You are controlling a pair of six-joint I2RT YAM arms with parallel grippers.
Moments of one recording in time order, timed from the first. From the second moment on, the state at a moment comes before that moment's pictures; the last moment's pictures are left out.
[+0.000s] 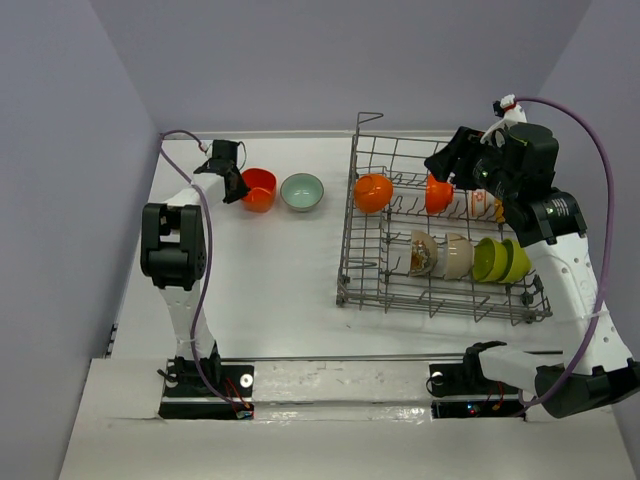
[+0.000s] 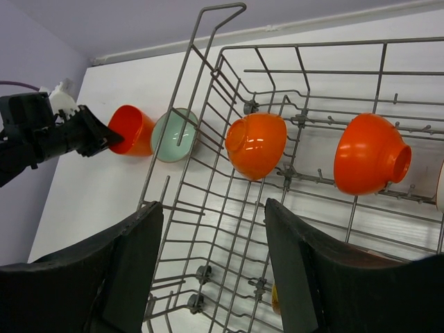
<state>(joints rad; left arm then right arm) -0.09 2.00 1.45 -0.34 -0.16 -0.50 0.21 1.16 1.48 -0.63 -0.16 0.41</state>
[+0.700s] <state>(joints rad) -0.14 1.62 1.47 -0.48 -0.17 -0.49 0.59 1.30 1.64 -0.69 0.01 0.31</state>
